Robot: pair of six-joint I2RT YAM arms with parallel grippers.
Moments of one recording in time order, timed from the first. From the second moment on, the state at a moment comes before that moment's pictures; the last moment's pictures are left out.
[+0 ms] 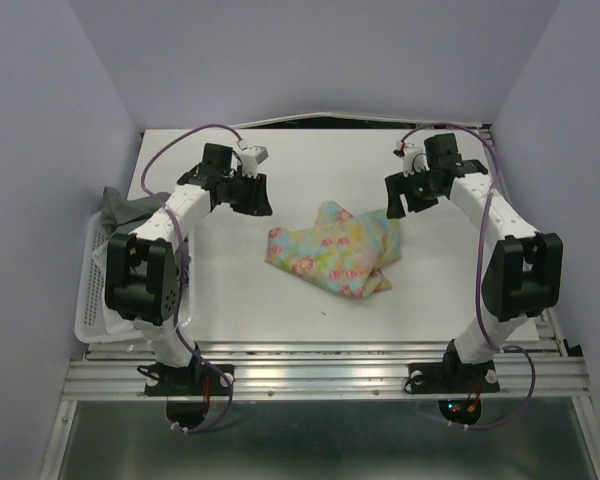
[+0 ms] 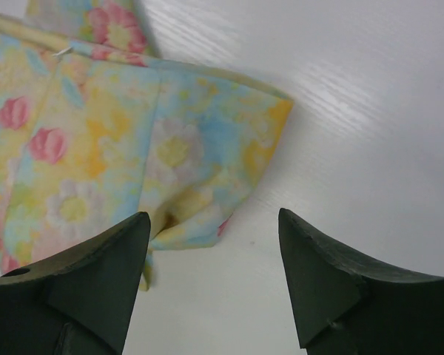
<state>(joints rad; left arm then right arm) -0.23 1.69 1.32 -0.48 0.51 0.01 0.12 1.66 1.40 -0.76 -0.37 -0.21</state>
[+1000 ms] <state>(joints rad) -0.19 1.98 1.26 -0.33 0.64 -0.05 0.08 2.07 1.61 -0.70 -0.30 -0.16</state>
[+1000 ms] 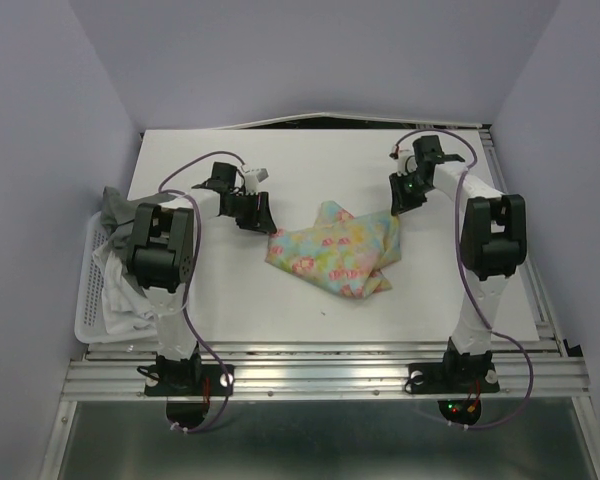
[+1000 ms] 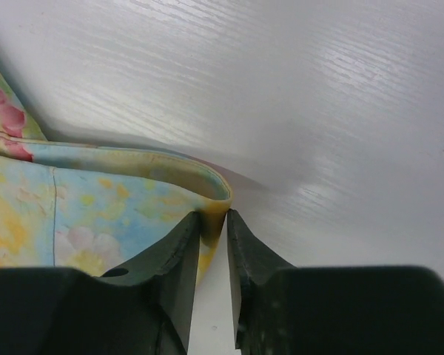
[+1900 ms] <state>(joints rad) -0.18 1.57 1.57 -0.37 0.48 0.02 0.04 1.73 1.94 -0.70 -0.34 -0.16</state>
